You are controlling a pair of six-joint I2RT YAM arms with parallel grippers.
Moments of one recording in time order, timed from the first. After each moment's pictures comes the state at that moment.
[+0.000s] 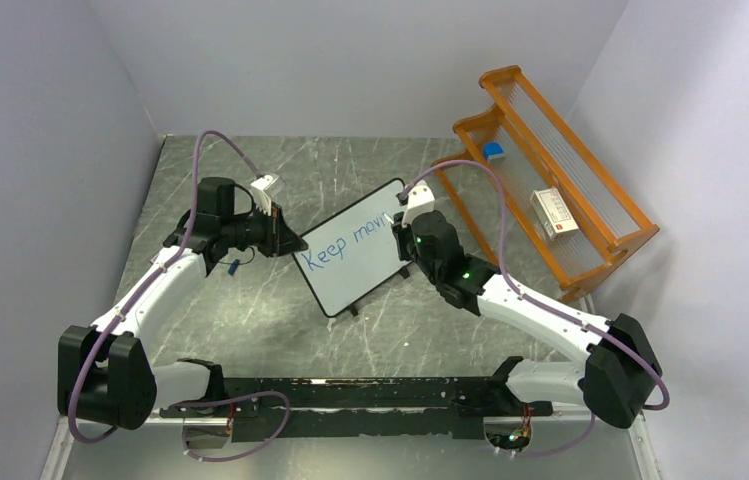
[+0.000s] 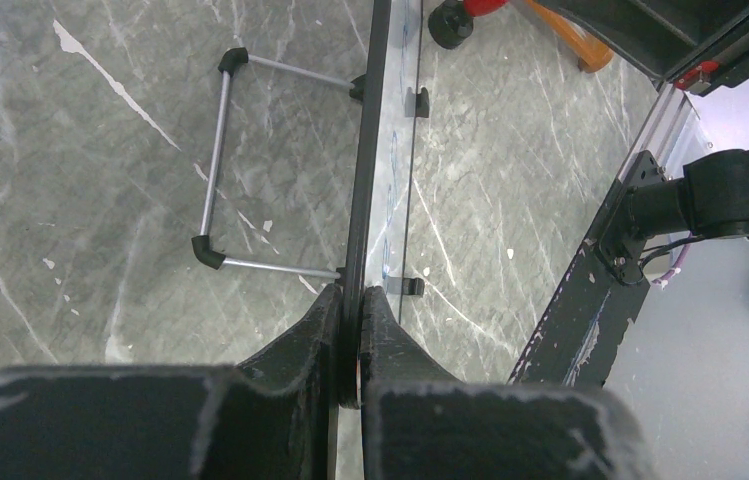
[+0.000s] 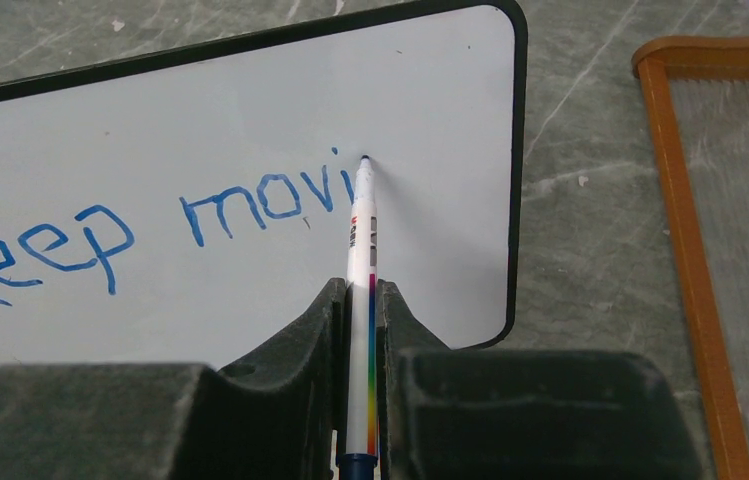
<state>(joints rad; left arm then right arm) -0.21 1.24 0.84 -0.28 0.79 -0.07 0.78 1.21 0.78 0.04 0.37 0.11</state>
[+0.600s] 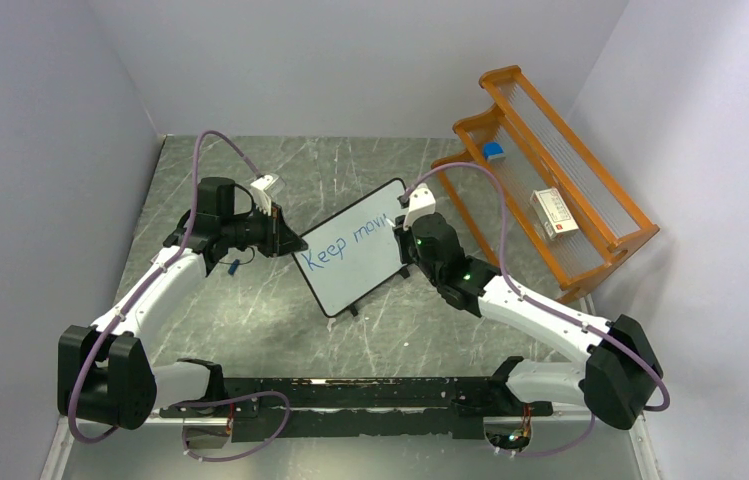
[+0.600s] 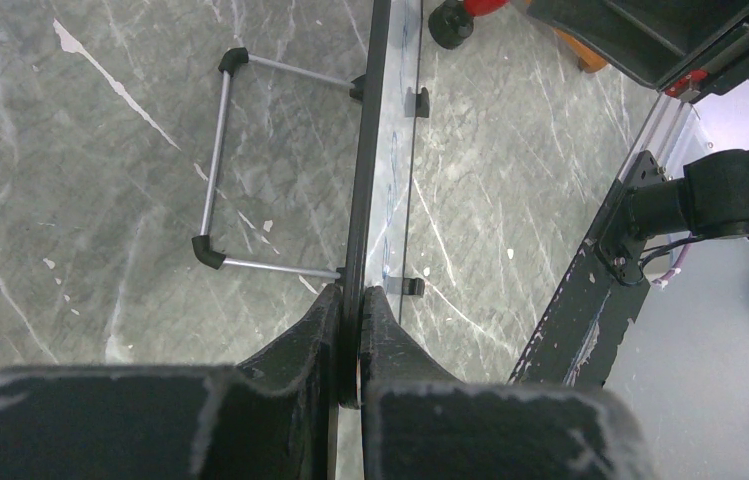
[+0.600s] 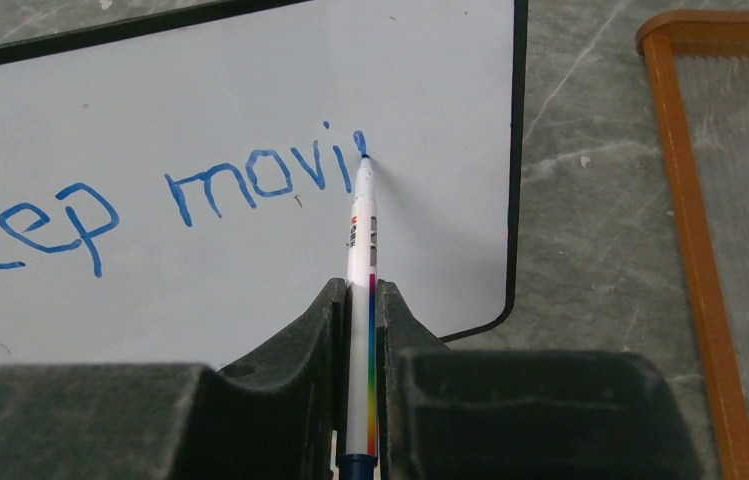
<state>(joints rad) -0.21 1.24 0.84 -0.28 0.79 -0.07 0.78 1.20 0.77 0.03 0.36 0.12</state>
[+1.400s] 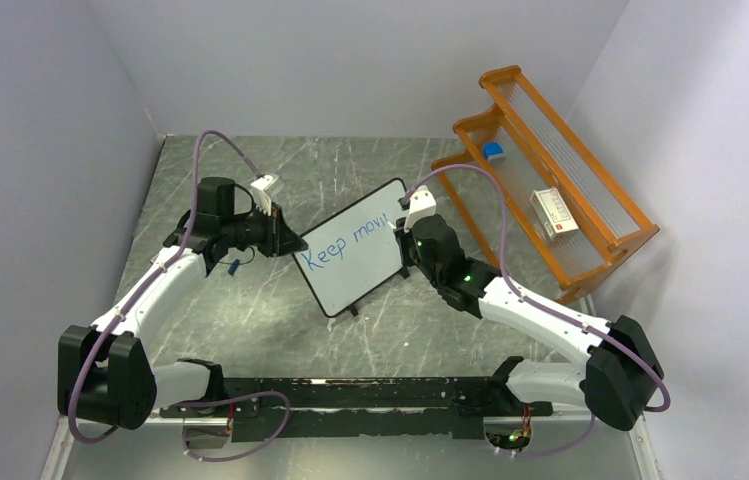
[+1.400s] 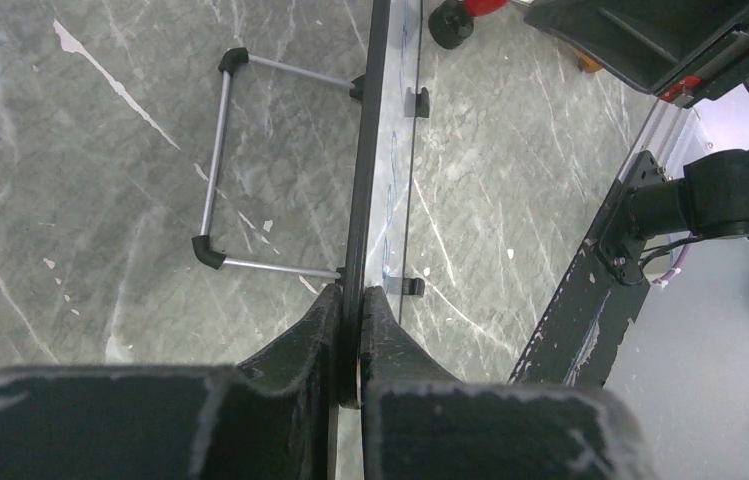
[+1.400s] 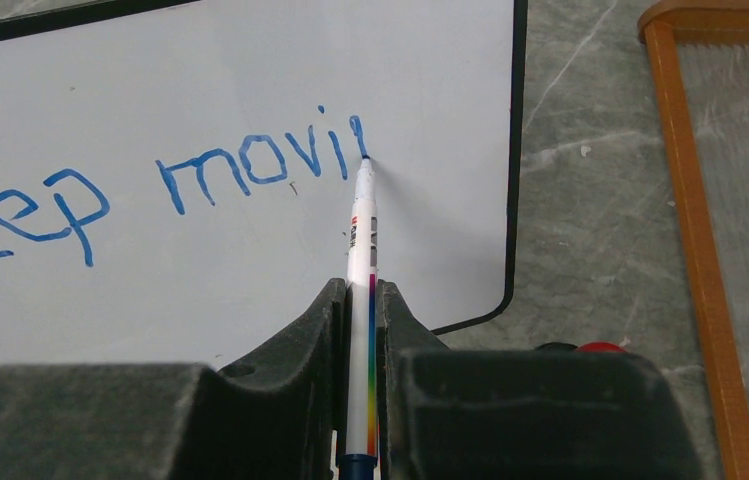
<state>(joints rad) -0.21 1.24 0.84 -0.28 0.79 -0.07 0.78 1.19 0.75 0.02 0.36 0.13</state>
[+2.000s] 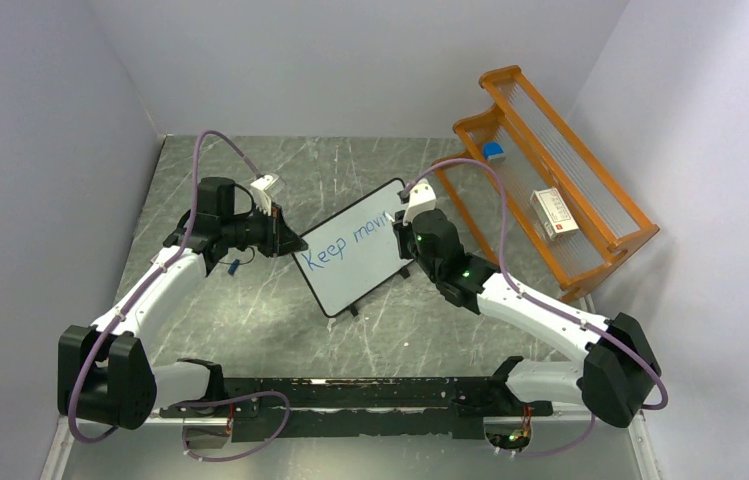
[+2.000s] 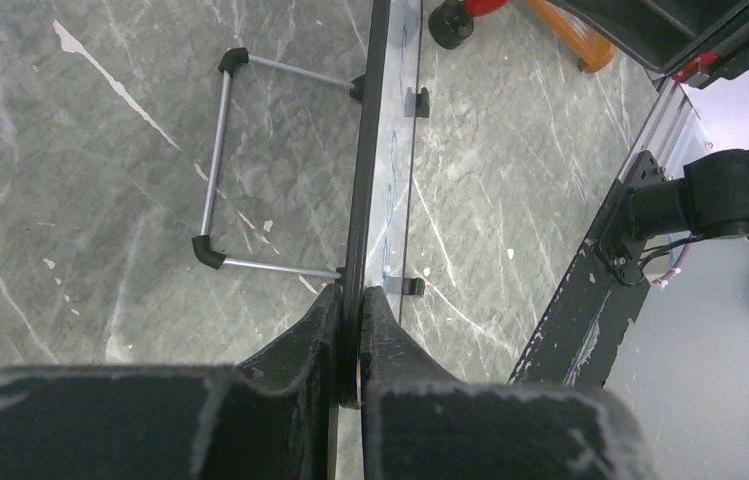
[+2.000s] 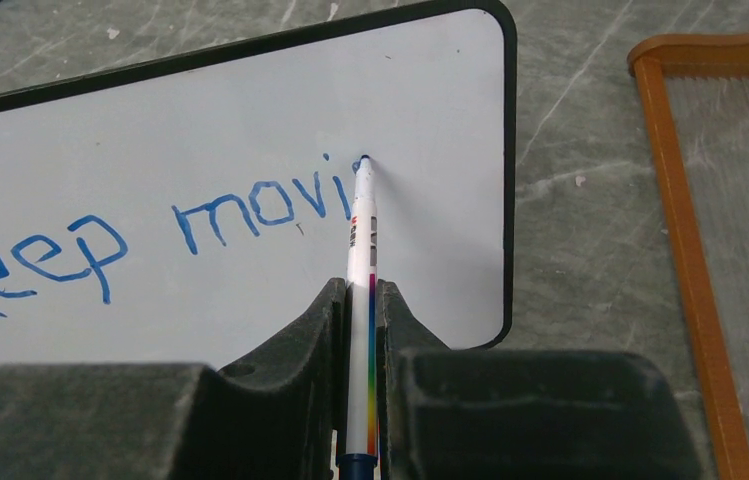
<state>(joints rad) -0.21 1.24 0.84 -0.28 0.79 -0.07 0.77 1.21 0.78 0.05 0.36 0.12</state>
